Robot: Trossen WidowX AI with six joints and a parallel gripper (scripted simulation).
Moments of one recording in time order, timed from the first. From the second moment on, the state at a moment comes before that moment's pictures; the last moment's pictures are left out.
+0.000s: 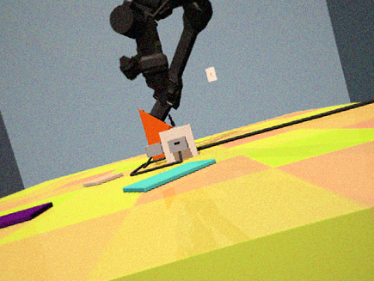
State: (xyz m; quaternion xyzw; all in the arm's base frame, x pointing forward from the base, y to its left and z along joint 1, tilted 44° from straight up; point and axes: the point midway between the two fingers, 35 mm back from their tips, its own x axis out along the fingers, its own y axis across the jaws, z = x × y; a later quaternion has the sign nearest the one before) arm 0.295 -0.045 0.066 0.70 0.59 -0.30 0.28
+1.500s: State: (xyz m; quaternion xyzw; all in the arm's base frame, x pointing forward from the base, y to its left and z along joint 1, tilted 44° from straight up) arm 0.295 -0.021 0.046 0.70 0.59 -0.30 0.26
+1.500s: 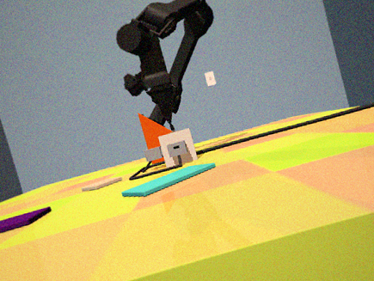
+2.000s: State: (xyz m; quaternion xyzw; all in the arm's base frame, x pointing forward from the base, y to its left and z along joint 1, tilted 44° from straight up) arm 0.295 -0.021 0.046 0.70 0.59 -0.30 0.26
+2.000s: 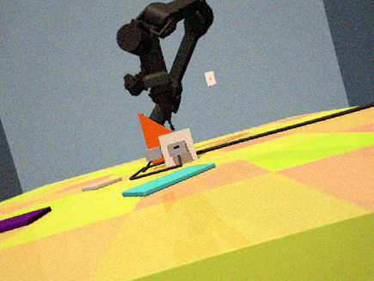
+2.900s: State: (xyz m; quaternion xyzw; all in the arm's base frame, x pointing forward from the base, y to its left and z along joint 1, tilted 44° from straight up) arm 0.293 -0.022 0.048 0.70 0.59 -0.30 0.25
